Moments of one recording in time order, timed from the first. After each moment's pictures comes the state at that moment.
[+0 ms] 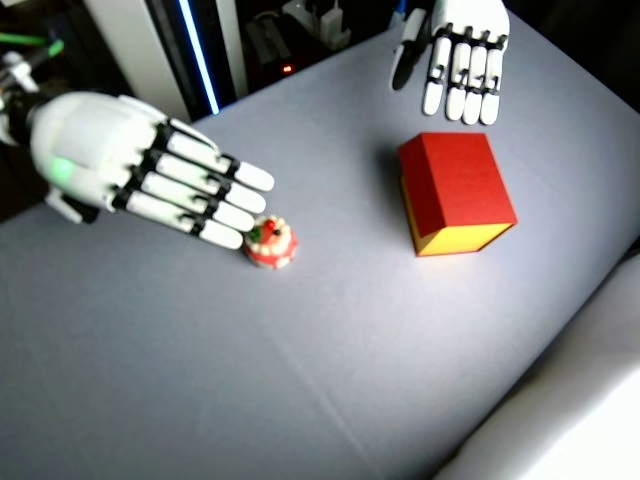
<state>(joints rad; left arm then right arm) 0.71 -0.99 1.11 0.19 -0.92 0.80 -1.17 -0.80 0.86 0.23 1.28 -0.92</state>
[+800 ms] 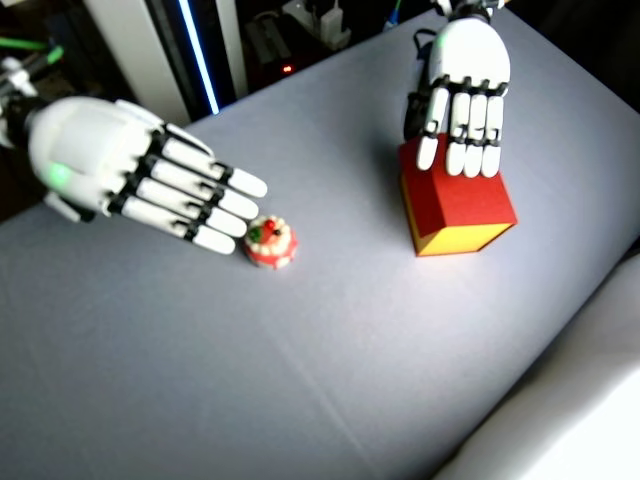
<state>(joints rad) 0.58 -1.13 1.21 0.13 -0.70 0.91 -1.19 -0.82 0.86 0.24 1.29 -0.90</state>
